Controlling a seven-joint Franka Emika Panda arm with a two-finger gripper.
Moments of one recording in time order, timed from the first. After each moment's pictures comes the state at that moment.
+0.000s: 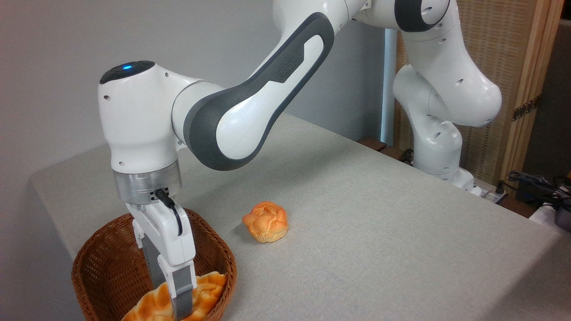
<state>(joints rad) -0.02 0.40 -0.04 -1.59 0.10 2.16 0.74</state>
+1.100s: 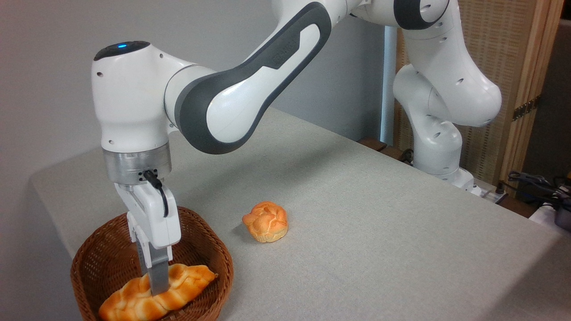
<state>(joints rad) -0.02 0.38 -0.07 -1.56 0.10 2.16 0.74</state>
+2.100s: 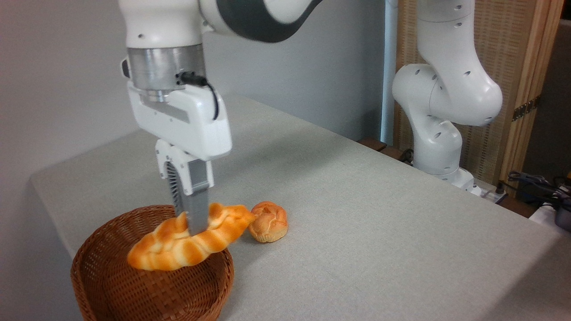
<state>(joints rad) 0.04 0.14 -0.02 -1.56 0.10 1.89 0.74</state>
